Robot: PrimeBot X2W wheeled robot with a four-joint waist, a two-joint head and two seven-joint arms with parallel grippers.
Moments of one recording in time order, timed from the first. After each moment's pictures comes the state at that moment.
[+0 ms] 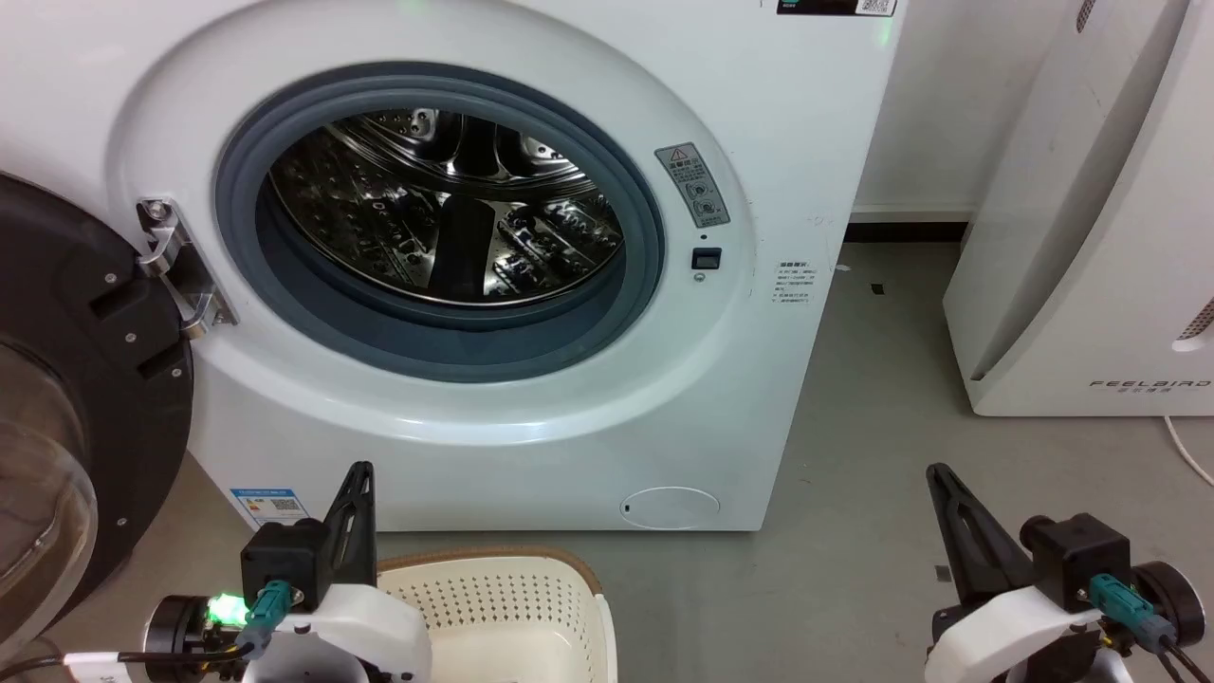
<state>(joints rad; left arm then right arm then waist) 0.00 0.05 0.00 0.00 0.00 0.00 0.00 0.01 -0.05 0.00 0.00 0.01 0.13 0.00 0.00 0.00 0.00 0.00</state>
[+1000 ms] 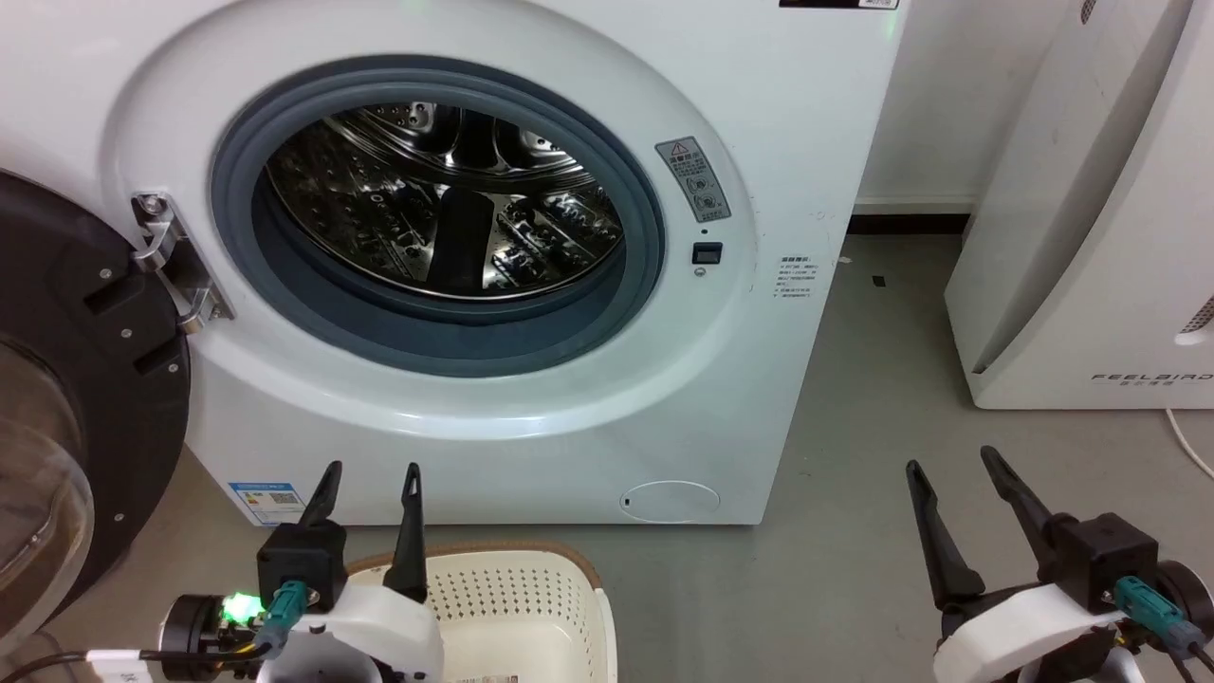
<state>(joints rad) -0.01 0.05 -0.02 0.03 0.00 0.02 -0.03 0.01 -0.05 -0.01 -0.01 0.05 0.13 -0.03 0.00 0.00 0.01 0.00</state>
